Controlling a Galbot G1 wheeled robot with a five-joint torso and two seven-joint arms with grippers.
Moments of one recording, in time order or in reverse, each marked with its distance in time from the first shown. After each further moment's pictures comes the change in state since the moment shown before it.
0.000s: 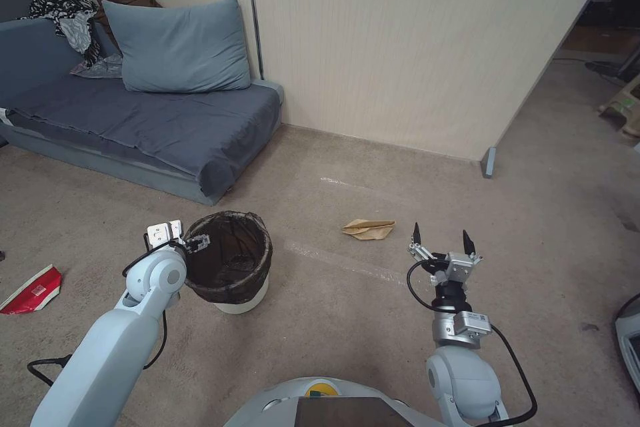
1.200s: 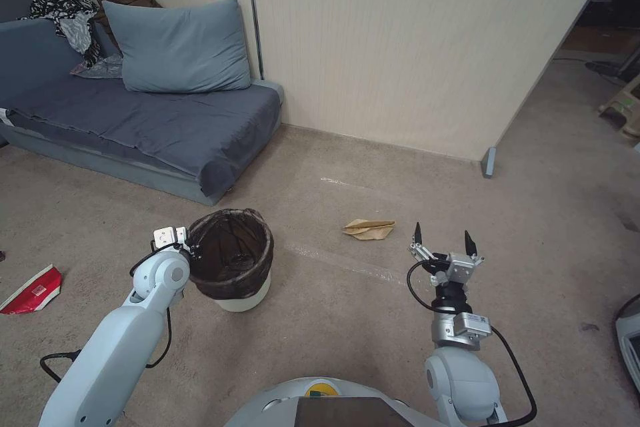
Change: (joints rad) left arm -0.028 -0.005 0.032 0.081 -0.047 0.004 0.009; right arm -0.008 0.023 0.000 0.012 -0.013 0.006 0.006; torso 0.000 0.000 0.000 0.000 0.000
